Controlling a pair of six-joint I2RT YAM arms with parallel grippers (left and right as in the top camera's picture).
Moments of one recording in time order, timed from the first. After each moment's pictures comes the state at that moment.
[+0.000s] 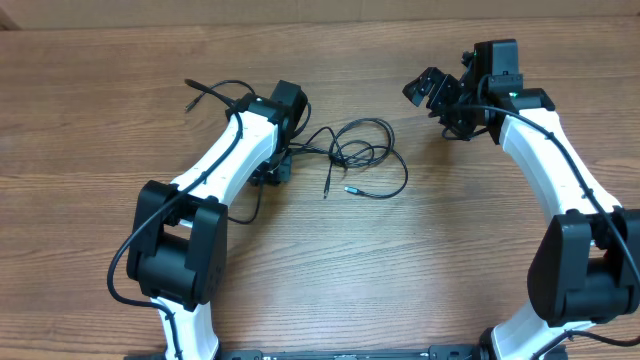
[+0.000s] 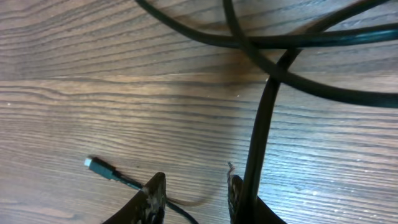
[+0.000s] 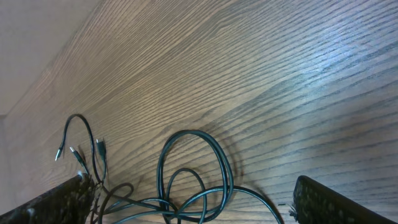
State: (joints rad) left arm -0.37 2.00 1.51 -1.11 -0.29 -0.32; right arm 0.07 1.82 1.40 -0.56 -0.35 0.62
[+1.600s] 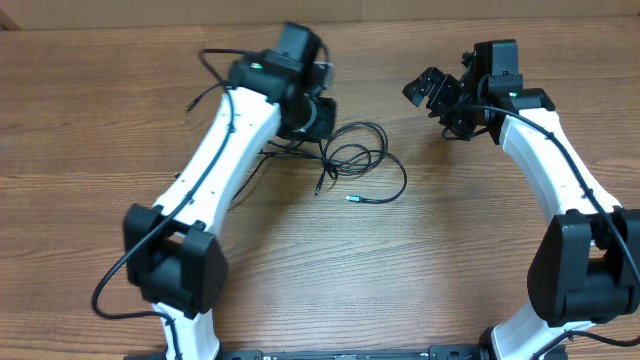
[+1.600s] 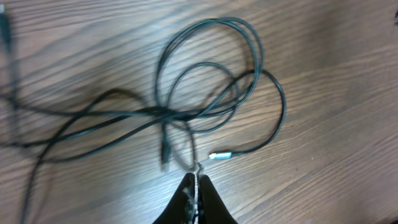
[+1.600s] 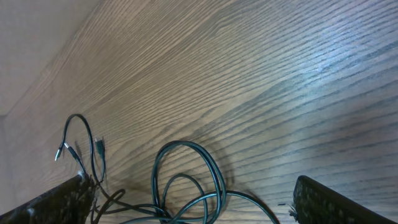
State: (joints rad) left arm -0.41 1.96 1.85 -1.12 0.24 -0.25; right arm 0.07 1.82 1.40 -0.56 -0.35 0.62
